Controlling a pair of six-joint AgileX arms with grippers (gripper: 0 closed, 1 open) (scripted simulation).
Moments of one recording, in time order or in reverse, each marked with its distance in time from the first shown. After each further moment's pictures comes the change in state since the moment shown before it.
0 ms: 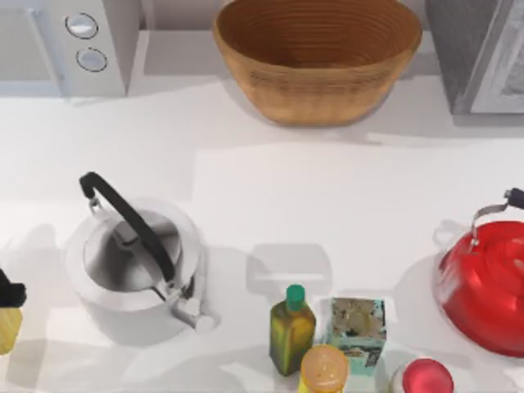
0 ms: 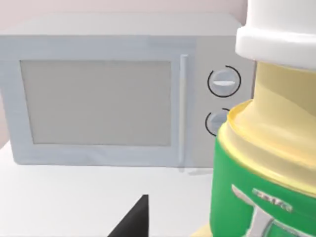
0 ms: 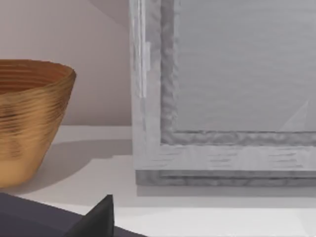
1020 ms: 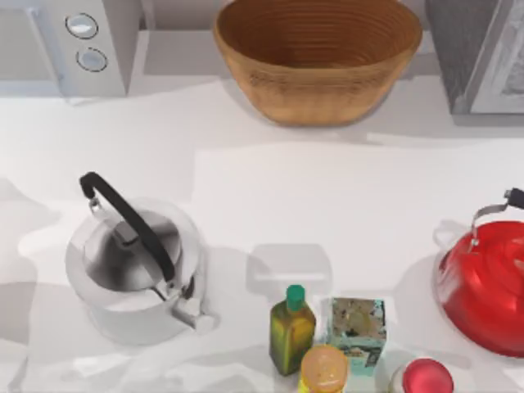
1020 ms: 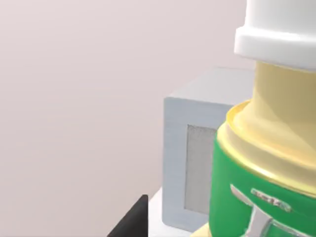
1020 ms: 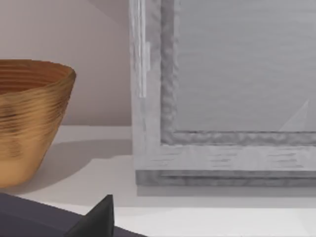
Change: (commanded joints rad) left arm 0.168 0.857 0.173 0.770 -0.211 0.013; right arm 0.000 0.000 0.000 0.000 0.000 0.000
